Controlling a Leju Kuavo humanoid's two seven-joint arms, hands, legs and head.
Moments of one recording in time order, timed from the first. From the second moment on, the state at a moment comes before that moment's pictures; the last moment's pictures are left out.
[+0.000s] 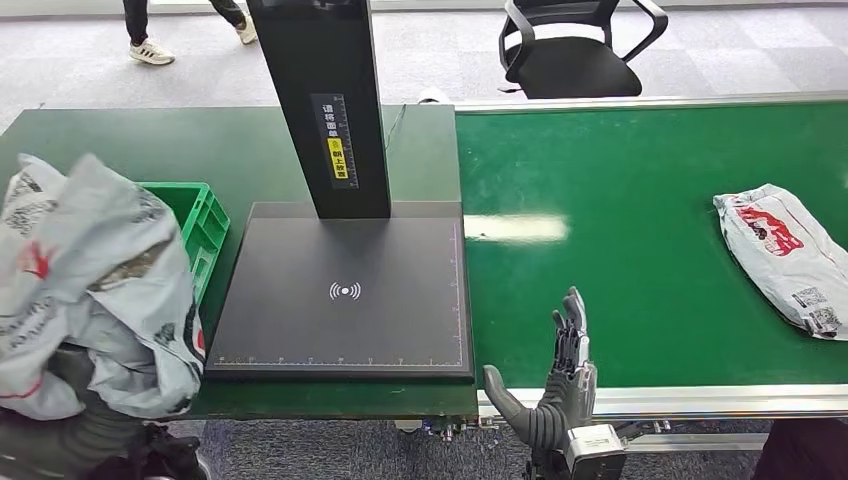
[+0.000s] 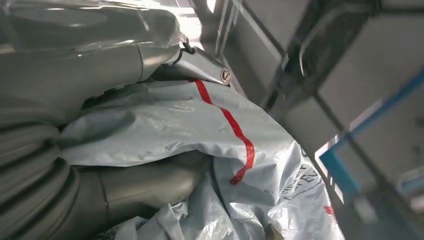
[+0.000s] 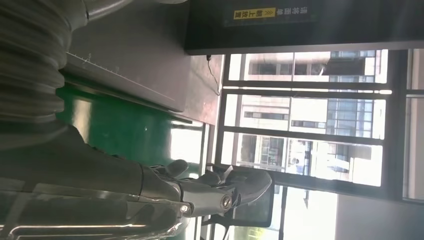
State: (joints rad) left arm 0.08 -0.25 -0.18 -1.97 -0.55 0.70 -0.67; right arm 0.19 0.13 0.39 -1.51 0.07 -0.38 -0.70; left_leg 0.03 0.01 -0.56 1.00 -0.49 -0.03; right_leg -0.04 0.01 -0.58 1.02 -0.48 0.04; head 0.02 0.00
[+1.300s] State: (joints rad) left arm -0.74 0.23 0.38 -0.58 -0.49 0.50 -0.44; right arm 0.16 0.17 0.33 -1.49 0.16 -0.26 -0.66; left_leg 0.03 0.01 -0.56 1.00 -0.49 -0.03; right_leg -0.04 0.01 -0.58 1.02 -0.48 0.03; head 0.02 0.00
